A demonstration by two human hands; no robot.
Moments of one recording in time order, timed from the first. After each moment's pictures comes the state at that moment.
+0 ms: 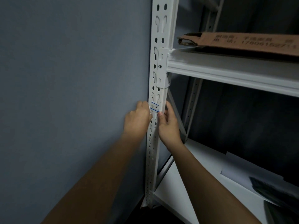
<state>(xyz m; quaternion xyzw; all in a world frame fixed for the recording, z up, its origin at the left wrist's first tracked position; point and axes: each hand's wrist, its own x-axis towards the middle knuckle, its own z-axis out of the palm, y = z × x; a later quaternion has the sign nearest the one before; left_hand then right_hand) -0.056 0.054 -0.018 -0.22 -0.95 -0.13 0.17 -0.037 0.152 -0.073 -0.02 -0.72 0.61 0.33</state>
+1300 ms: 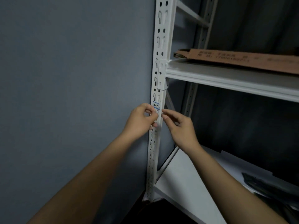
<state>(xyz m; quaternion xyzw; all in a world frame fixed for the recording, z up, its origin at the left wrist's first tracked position) 0.011 0.010 0.000 -0.25 -0.76 -0.59 0.01 0.076 0.136 -0.022 -0.01 -0.79 0.53 0.31</state>
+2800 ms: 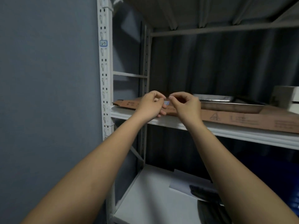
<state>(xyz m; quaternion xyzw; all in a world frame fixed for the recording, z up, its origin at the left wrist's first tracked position) 0.187 0.130 0.188 -0.42 -0.67 -0.61 -0.01 0.260 0.235 0.179 -0.10 -0.75 0.38 0.53</state>
